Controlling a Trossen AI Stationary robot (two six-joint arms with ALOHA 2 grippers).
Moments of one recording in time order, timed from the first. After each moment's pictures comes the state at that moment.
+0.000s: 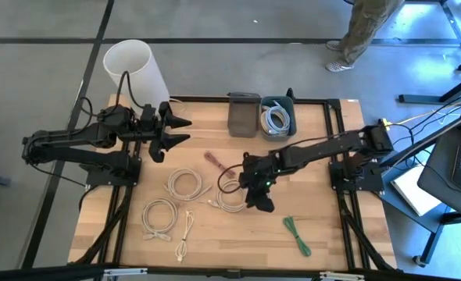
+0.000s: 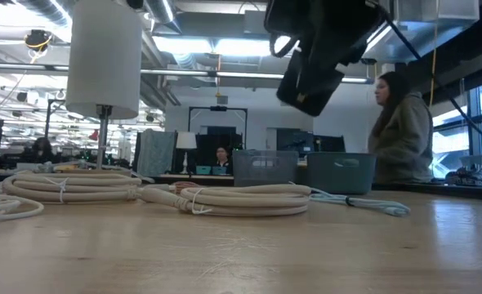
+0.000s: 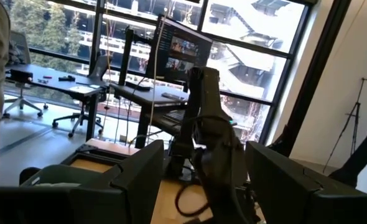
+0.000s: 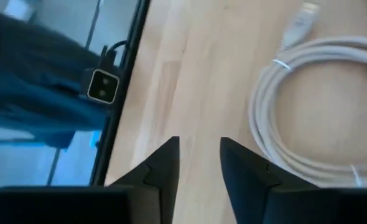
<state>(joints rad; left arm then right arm) 0.14 0.72 0.75 0.10 0.08 -0.25 0.17 1.73 1.16 -0.36 -0.53 0.23</state>
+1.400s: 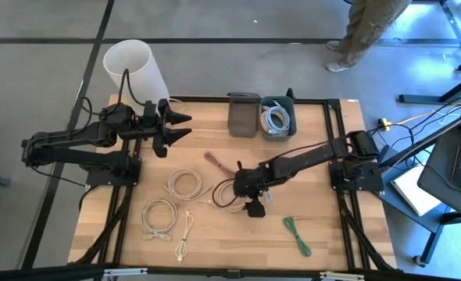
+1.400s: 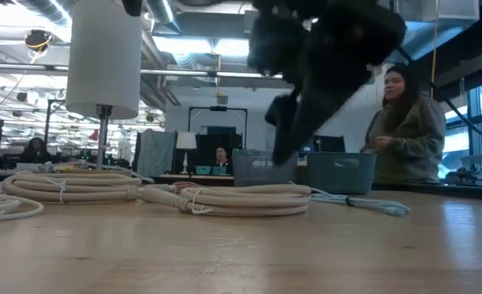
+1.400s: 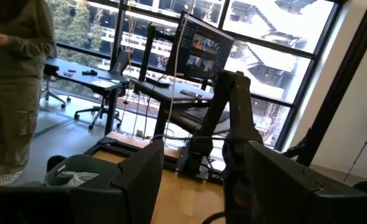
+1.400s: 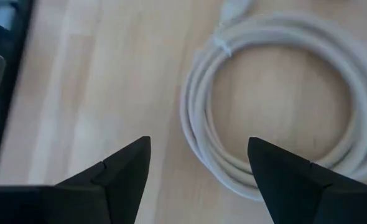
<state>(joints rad) 0.19 0.72 0.75 0.07 0.04 -0.27 0.22 1.88 1.22 -0.40 -0.24 0.16</state>
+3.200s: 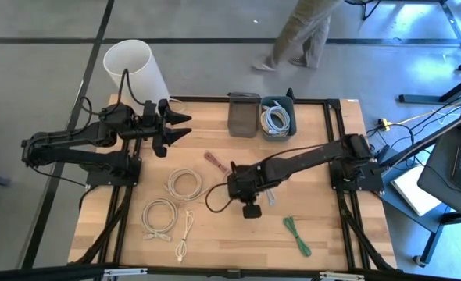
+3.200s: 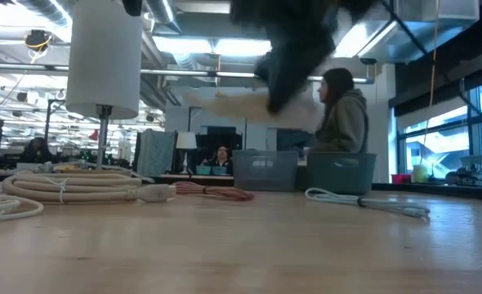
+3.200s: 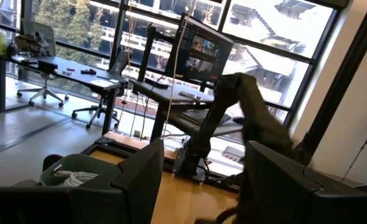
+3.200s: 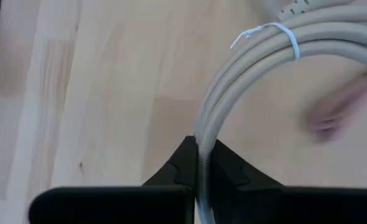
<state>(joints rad) 0.19 0.72 0.76 0.08 0.04 -0.29 0.26 1.94 1.56 -0.79 -0.04 0.10</state>
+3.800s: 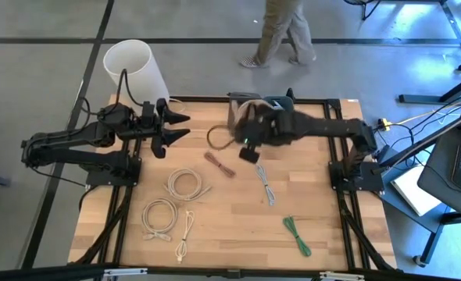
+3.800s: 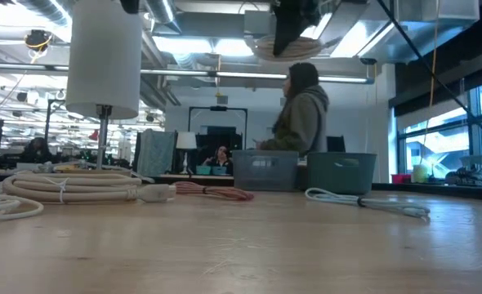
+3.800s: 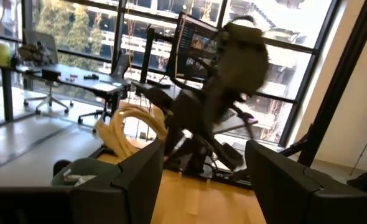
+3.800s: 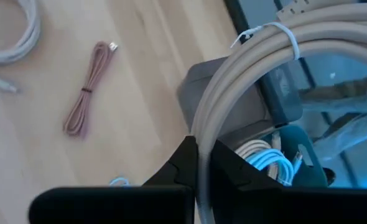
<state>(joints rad) 0.19 0.70 0.76 0.05 0.05 -0.22 0.01 1.84 1.93 -1.27 0.46 0.24</state>
